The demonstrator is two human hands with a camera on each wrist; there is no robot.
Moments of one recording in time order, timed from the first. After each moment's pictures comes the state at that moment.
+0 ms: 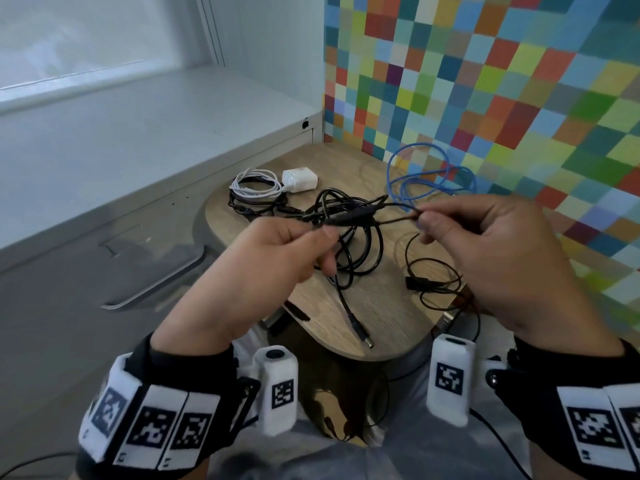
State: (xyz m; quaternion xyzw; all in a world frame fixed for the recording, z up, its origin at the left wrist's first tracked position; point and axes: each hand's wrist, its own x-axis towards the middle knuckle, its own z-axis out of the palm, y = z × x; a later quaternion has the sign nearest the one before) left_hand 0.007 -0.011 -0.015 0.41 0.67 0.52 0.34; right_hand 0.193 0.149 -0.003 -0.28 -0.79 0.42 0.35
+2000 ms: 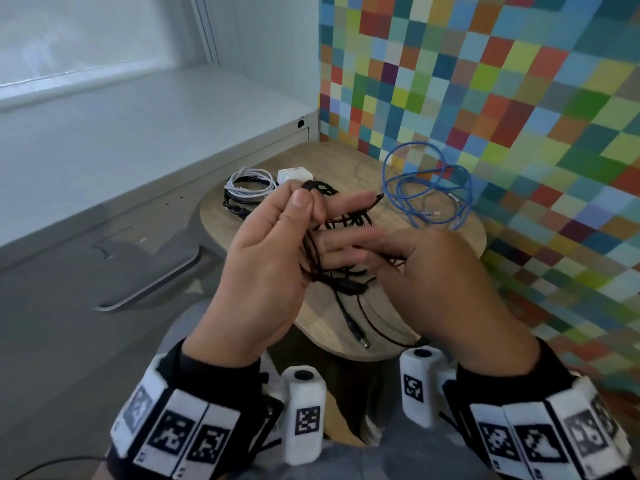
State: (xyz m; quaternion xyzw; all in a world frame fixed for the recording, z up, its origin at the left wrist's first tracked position) left_hand 0.038 0.004 -0.013 0.35 0.38 0.77 0.38; right_hand 0.173 0.122 -0.025 -0.26 -0.91 0.22 0.25
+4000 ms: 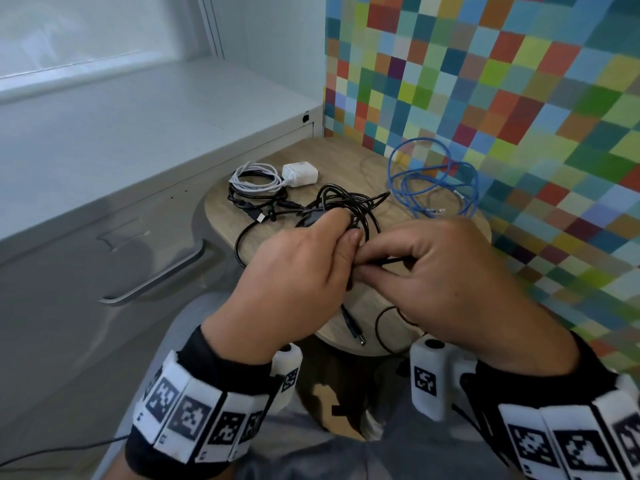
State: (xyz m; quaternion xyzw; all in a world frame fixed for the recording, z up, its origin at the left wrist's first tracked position) left_hand 0.028 0.004 -0.034 0.59 0.71 0.37 -0.03; right_hand 0.176 0.116 -0.002 -0.14 -0.92 0.29 0.25
